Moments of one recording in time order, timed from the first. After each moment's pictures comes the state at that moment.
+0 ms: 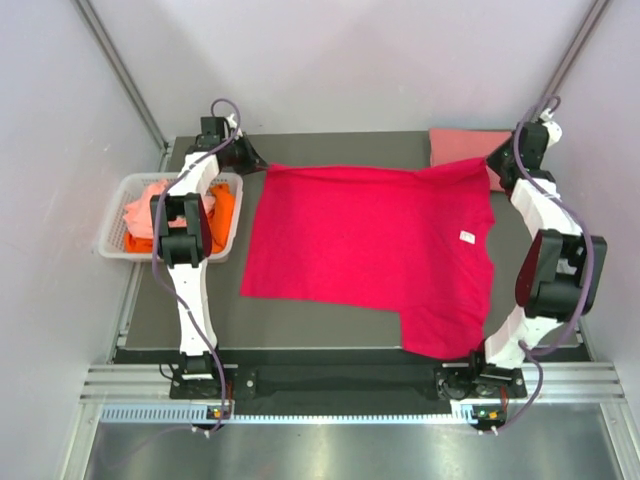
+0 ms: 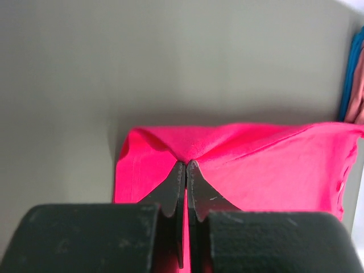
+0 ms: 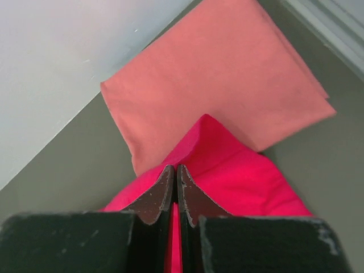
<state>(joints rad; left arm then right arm) 0.03 2.35 2.01 -0.39 0.54 -0.45 -0.15 1.76 1.36 -0.06 0.09 0.58</state>
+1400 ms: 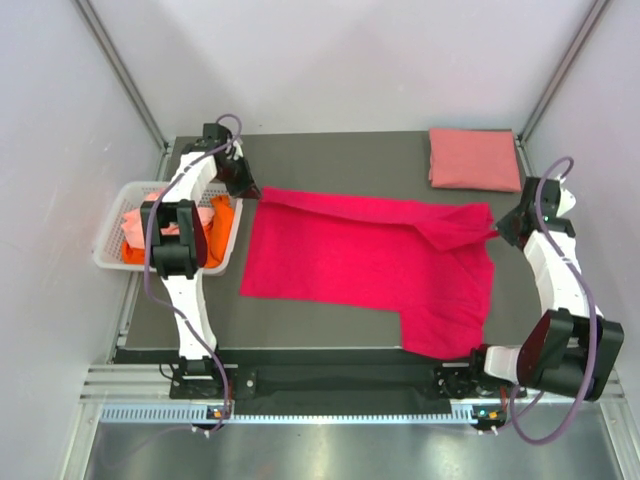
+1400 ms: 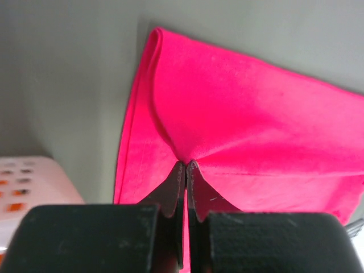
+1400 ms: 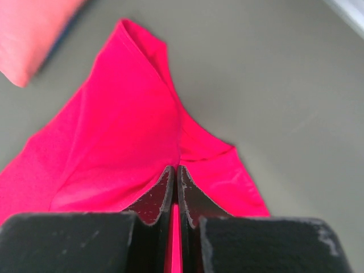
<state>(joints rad) 0.00 2.16 1.88 -0.80 0.40 -0.37 -0.23 1.28 1.01 -0.58 0.17 0.61</state>
